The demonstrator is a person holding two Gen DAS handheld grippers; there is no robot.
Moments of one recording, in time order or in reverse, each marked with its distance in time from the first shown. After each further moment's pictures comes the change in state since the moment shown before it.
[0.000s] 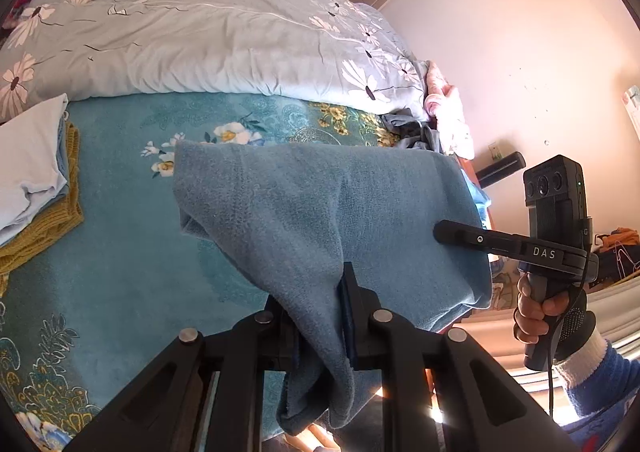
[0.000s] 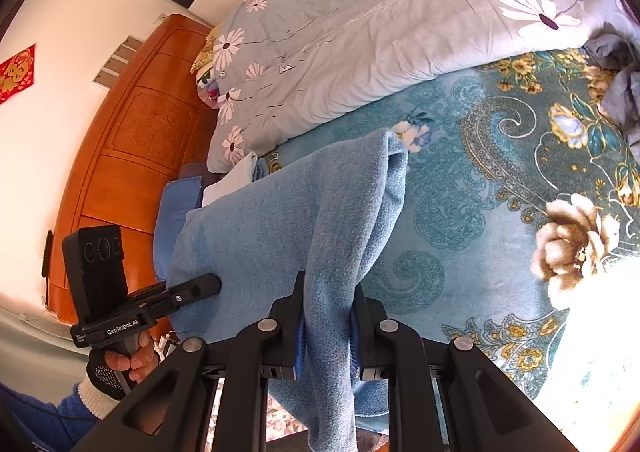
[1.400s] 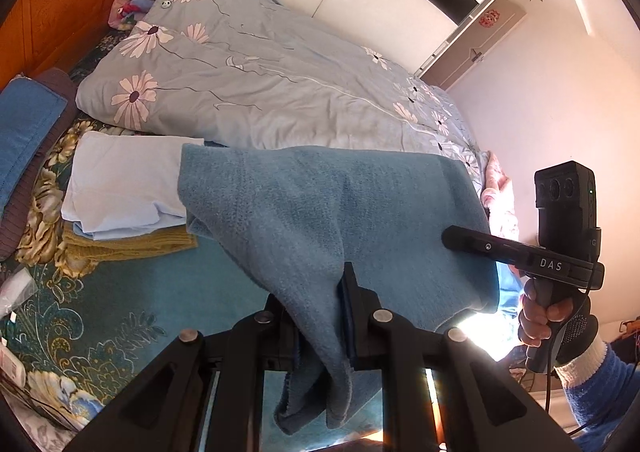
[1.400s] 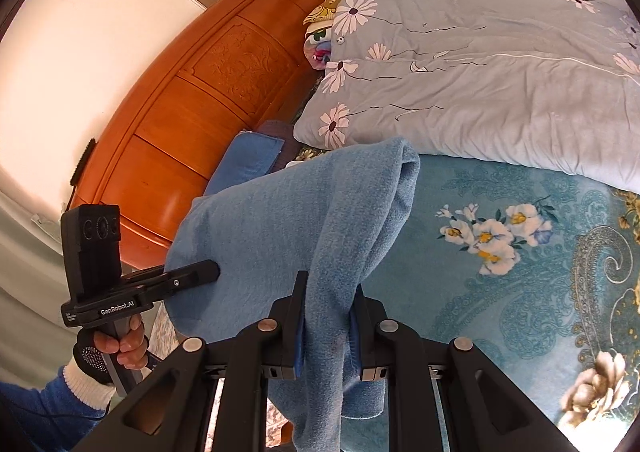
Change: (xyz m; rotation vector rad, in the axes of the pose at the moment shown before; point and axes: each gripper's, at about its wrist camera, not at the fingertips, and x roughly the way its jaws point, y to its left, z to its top) left arm -0.125 0.093 0.003 -0.184 -0.233 0.187; right arm 0.076 0.150 0.054 -0.391 0.113 0.134
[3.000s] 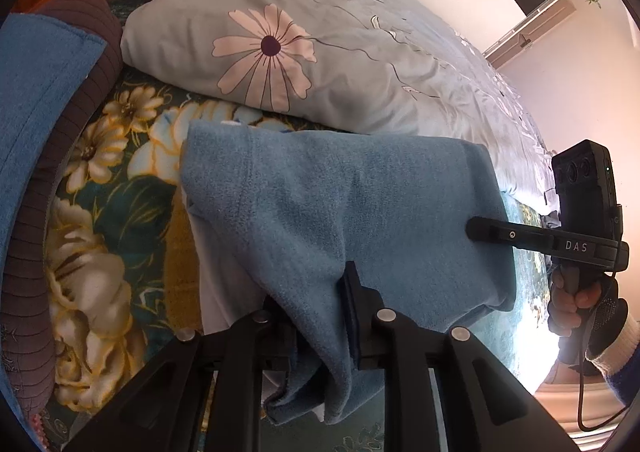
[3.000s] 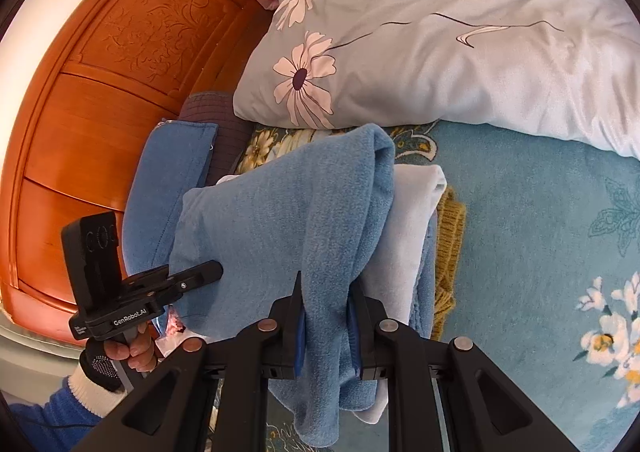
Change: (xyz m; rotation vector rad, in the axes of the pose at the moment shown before) left arm 0.146 0.328 0.092 -0.046 0.137 0.051; right arm 0.363 -0.024 0.110 0.135 0.157 -0.022
